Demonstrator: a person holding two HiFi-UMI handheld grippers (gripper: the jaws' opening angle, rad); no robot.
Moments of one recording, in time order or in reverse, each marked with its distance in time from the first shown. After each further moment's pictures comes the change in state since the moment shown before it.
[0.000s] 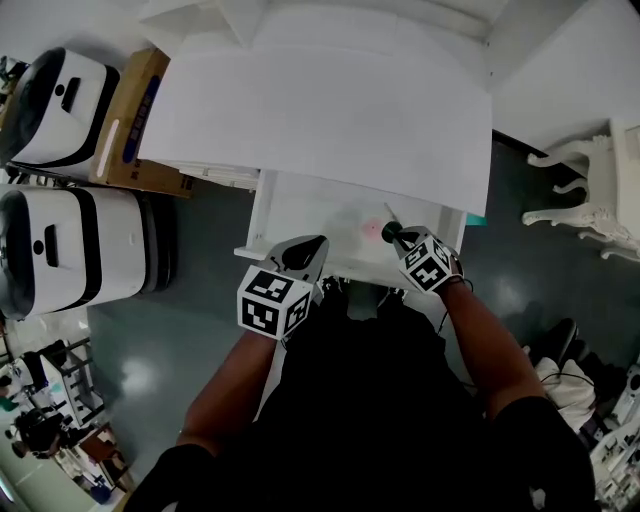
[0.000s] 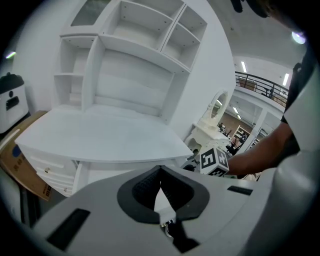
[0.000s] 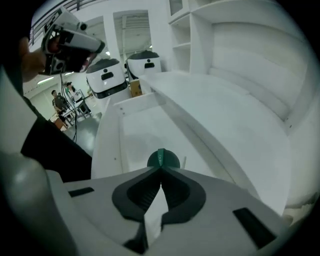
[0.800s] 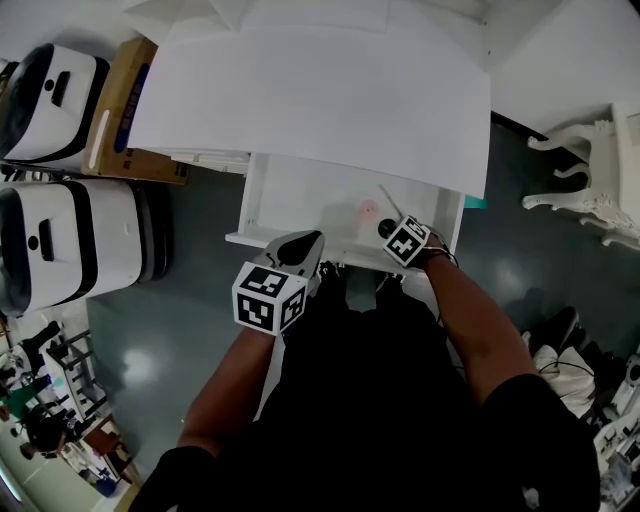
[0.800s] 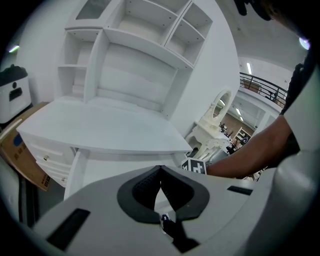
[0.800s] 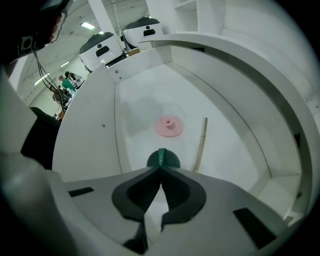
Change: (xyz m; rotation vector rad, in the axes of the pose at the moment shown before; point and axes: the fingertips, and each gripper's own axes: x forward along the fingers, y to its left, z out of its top) left arm 0.008 -0.010 -0.027 -0.054 0.034 0.005; right arm 0.073 0.017 -0.071 -0.001 0.280 0.113
